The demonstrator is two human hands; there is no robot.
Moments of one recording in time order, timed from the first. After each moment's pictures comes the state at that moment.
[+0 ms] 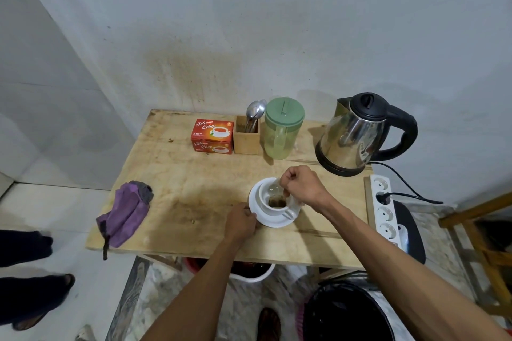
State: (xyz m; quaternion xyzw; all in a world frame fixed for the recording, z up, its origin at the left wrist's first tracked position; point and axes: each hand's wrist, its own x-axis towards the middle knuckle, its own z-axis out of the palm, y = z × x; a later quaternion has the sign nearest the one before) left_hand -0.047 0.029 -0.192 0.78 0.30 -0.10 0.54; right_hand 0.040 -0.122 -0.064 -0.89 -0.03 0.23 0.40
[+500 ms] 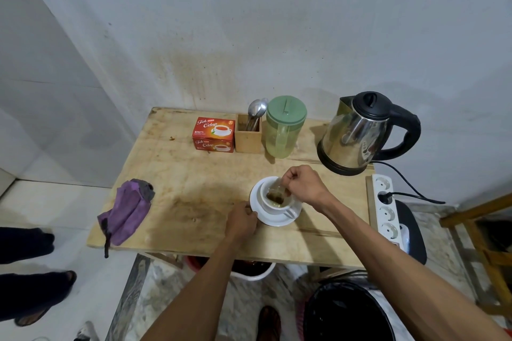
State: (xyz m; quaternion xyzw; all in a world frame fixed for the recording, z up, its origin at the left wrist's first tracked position) left_hand -0.044 0.031 -0.201 0.78 0.31 -0.11 0.53; right_hand 0.041 -0.121 -0.067 -0.89 -0.02 0.23 0.40
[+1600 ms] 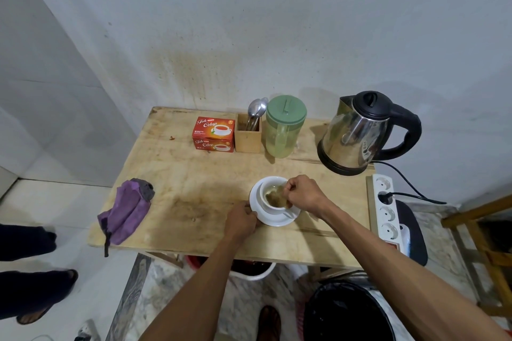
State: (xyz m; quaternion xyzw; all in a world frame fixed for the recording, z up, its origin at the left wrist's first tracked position) left_hand -0.046 0.029 -0.189 0.78 0.30 -0.11 0.53; right_hand 0.035 -0.128 -0.081 -0.90 -0.03 0.28 0.34
